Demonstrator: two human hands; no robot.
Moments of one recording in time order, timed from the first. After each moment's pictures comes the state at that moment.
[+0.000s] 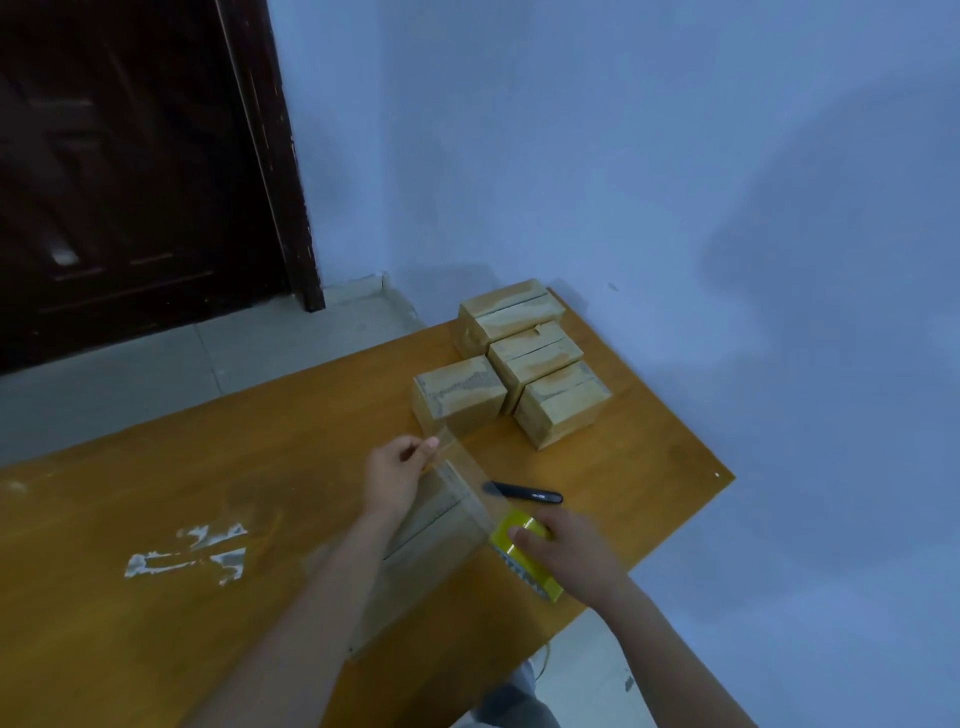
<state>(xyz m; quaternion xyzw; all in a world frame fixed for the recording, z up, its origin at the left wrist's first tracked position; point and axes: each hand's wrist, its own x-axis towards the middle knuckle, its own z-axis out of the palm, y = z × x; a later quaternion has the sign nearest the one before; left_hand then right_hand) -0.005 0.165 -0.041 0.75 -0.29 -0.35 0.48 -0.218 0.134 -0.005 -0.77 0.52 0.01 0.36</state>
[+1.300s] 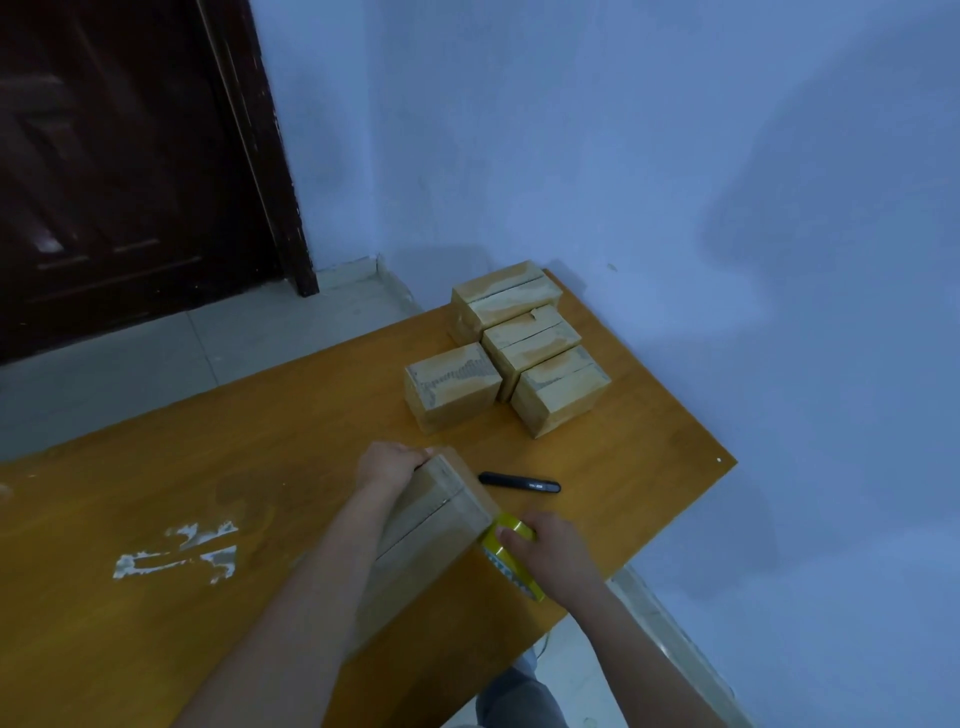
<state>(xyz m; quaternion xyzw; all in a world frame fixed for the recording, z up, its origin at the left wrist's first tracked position) 0.009 0.135 -0.058 0.81 -0.20 -0.47 0.30 -0.210 0.134 -0.037 -0.75 0.55 0.02 0.36</state>
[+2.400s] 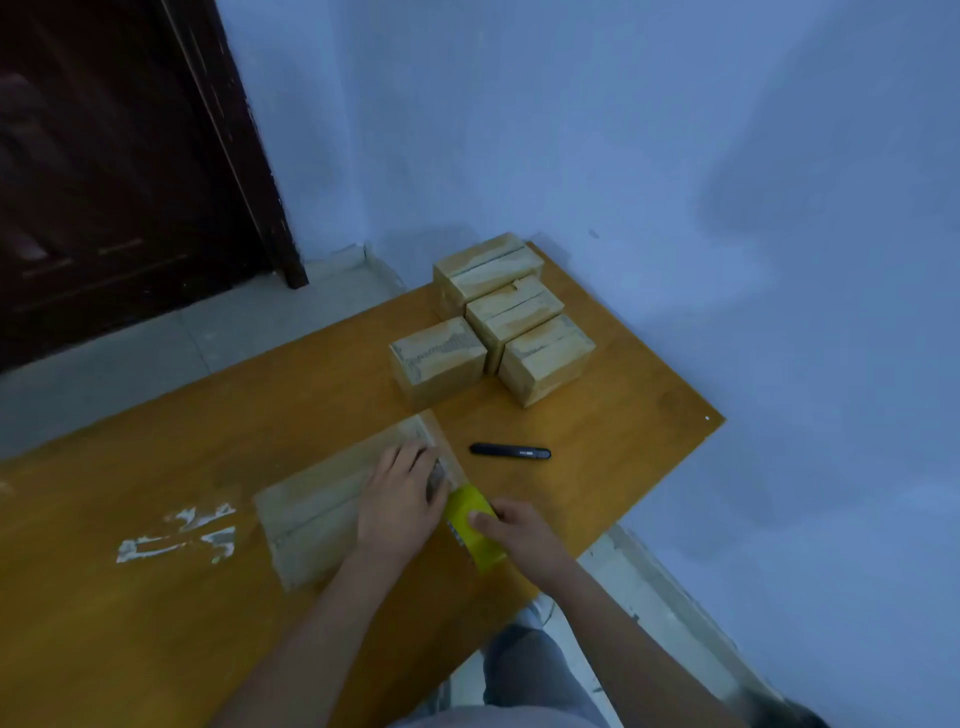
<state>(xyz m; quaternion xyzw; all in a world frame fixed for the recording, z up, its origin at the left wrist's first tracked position) -0.047 0.202 -0.081 0.76 -0.60 -0.01 0.24 -0.214 0.161 -0.053 -0.59 0.46 -0.10 0.65</state>
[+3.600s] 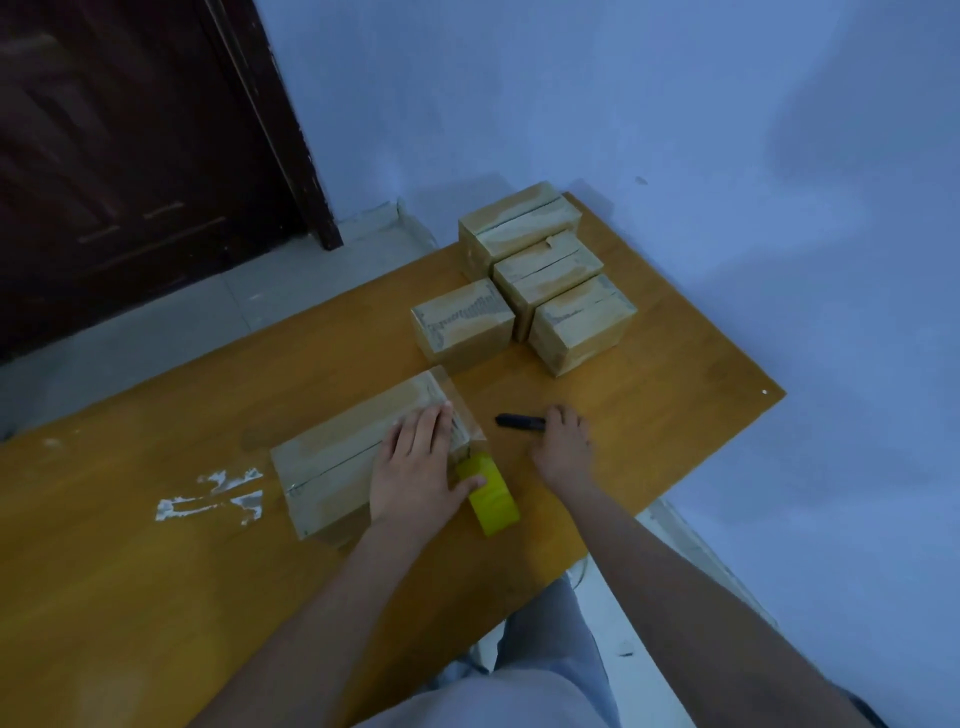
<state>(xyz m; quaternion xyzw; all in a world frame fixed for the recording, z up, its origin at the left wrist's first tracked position) -0.053 0.199 -0.067 0.81 -0.58 -0.05 -0.03 -0.198 0.073 -0.132 -0.76 0.60 0.00 0.25</state>
